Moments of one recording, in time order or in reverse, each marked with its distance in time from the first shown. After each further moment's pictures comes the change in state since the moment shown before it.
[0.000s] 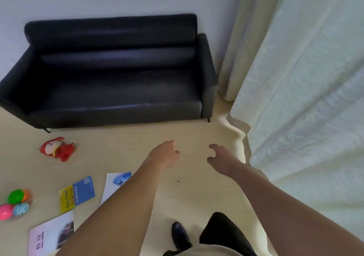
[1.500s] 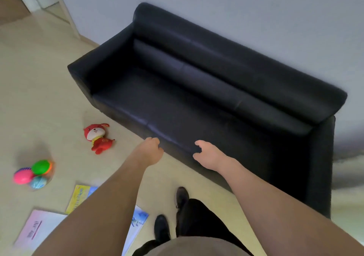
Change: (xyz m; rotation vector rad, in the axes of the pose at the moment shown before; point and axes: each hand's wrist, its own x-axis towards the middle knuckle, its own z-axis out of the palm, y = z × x) left_hand 0.305 -0.447 -0.284 -0.404 0.143 -0.515; right_hand 0.457 -0.545 0.013 -0.376 -0.376 -0.371
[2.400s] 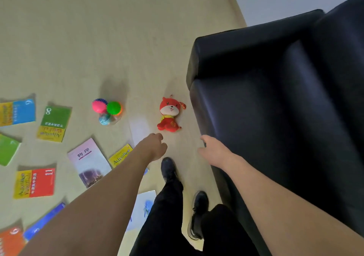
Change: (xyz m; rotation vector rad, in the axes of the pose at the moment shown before) left_hand 0.182 -0.342 -0.112 -0.472 -0.031 -0.636; right_hand 0.369 -0.362 0.101 -0.384 -0.517 -0.250
